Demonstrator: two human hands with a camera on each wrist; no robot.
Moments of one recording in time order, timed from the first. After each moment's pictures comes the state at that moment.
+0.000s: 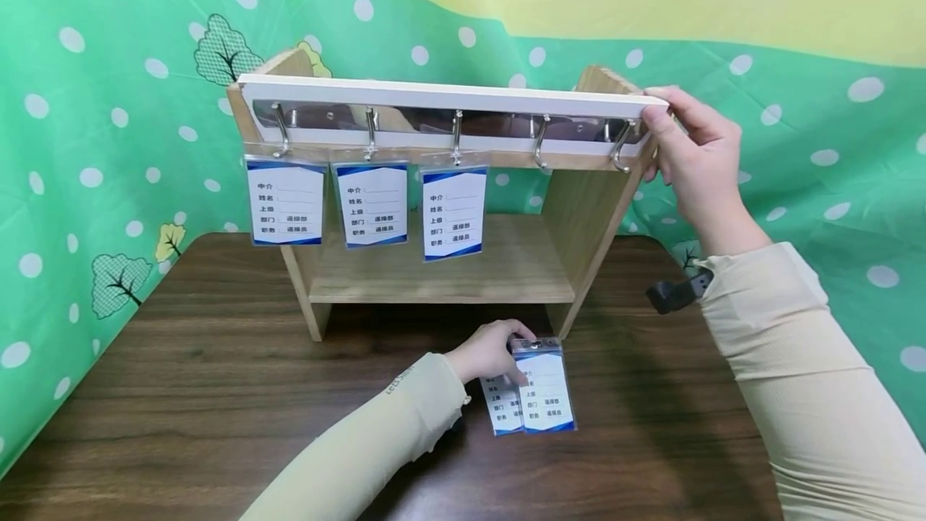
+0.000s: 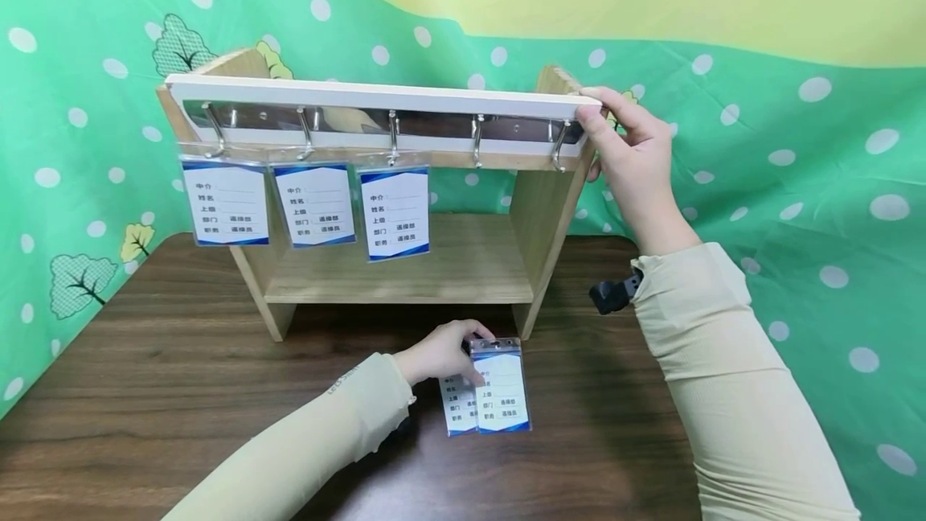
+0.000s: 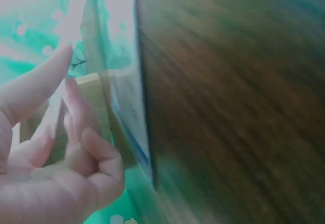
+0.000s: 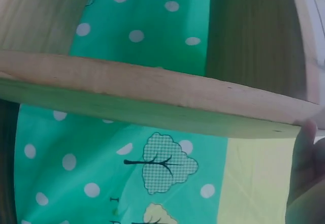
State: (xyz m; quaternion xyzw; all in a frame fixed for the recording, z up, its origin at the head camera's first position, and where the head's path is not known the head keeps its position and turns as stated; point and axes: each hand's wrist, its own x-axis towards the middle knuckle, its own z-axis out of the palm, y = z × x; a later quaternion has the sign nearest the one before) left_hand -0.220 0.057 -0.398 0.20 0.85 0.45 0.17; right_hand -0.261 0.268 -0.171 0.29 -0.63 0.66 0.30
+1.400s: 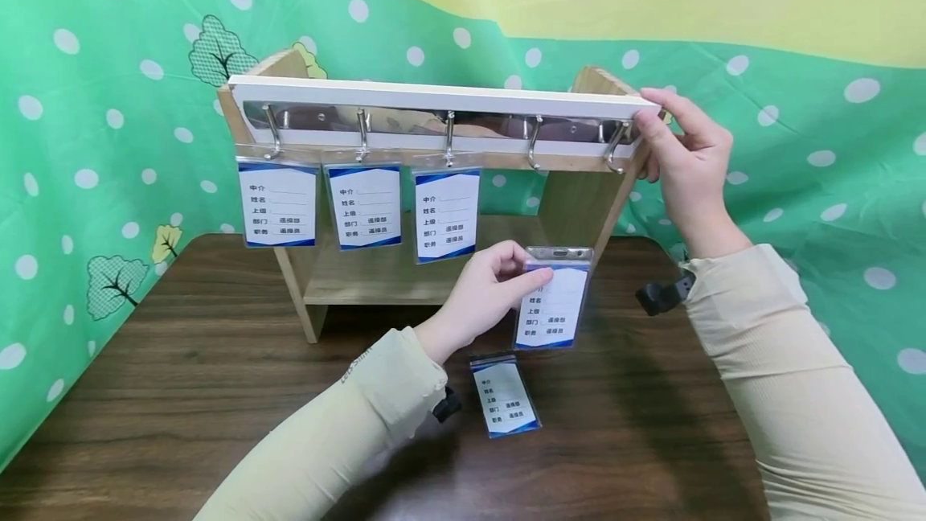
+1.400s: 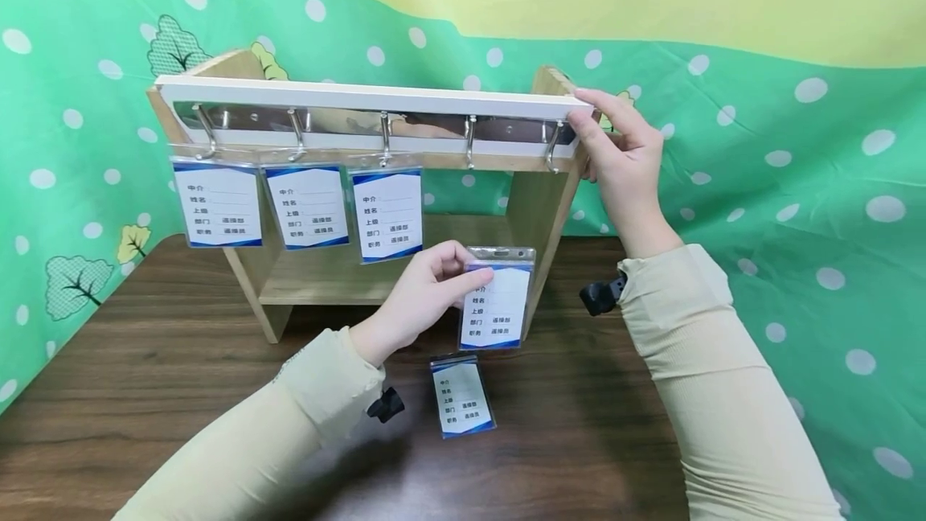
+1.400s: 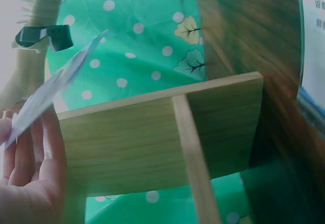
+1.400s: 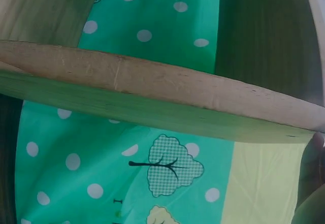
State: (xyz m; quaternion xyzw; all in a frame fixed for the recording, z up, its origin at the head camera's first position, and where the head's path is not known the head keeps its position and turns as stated) left_hand -0.204 0.040 -0.291 0.26 0.71 0.66 0.03; right_hand -0.264 0.267 -0.179 0.29 -0.64 0.61 0.37
